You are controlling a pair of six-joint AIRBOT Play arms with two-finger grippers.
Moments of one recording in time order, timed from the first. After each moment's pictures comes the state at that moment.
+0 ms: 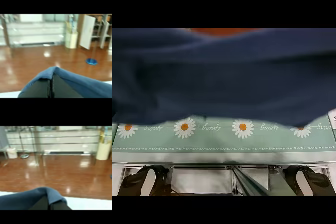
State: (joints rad) left arm 0.29 -0.54 1.71 1.08 -1.19 -1.40; right arm -0.22 -0.55 1.78 -1.18 1.34 1.55
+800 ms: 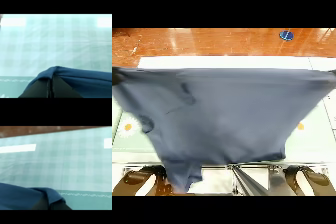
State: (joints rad) left arm -0.11 -0.74 1.22 1.71 -1.18 -1.69; right arm -0.22 -0.66 1.32 -1.11 1.37 1.54
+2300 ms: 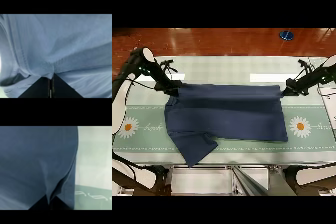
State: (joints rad) left arm -0.01 -1.80 1.57 1.35 -1.51 -1.52; right arm -0.26 -1.69 1.41 -1.11 1.41 1.38
